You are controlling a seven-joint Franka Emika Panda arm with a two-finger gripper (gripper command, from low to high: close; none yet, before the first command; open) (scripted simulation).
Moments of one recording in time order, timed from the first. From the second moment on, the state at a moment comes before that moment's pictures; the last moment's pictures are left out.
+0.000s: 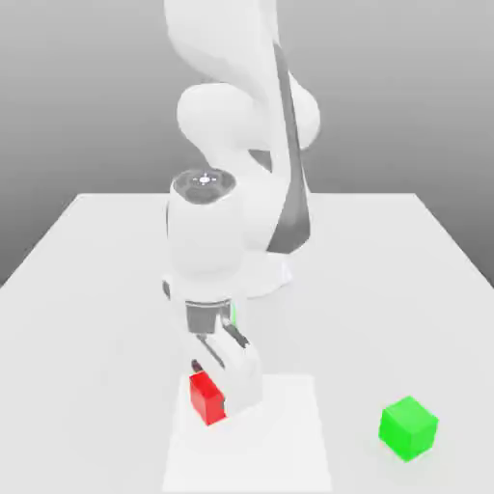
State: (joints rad) arm -0.27 0.22 0.11 -2.78 -0.16 3.00 1.81
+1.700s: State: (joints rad) arm 0.06 0.28 0.37 -2.50 -0.26 2.75 2.04
